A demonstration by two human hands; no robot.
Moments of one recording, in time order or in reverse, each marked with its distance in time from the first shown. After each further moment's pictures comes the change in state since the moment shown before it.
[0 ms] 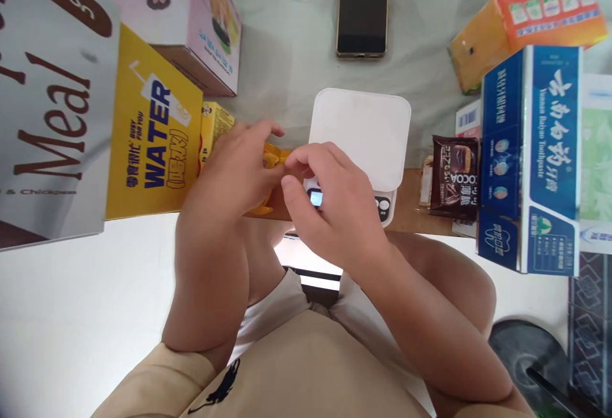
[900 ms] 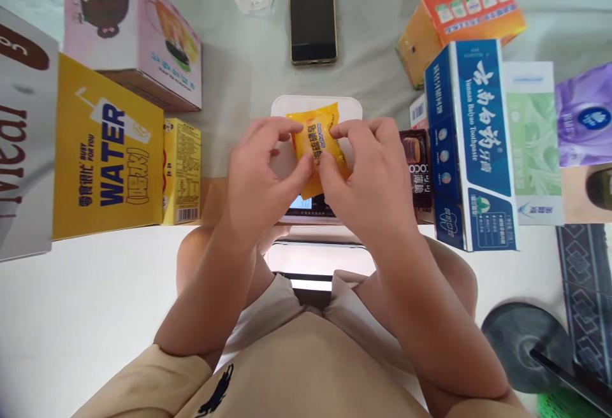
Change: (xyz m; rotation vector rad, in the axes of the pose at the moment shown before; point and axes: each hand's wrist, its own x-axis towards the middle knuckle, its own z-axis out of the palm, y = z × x) left_hand -0.004 0.048 0.046 -0.412 0.147 0.340; right_hand 0.004 0.041 -0.057 -0.369 0.267 0.185
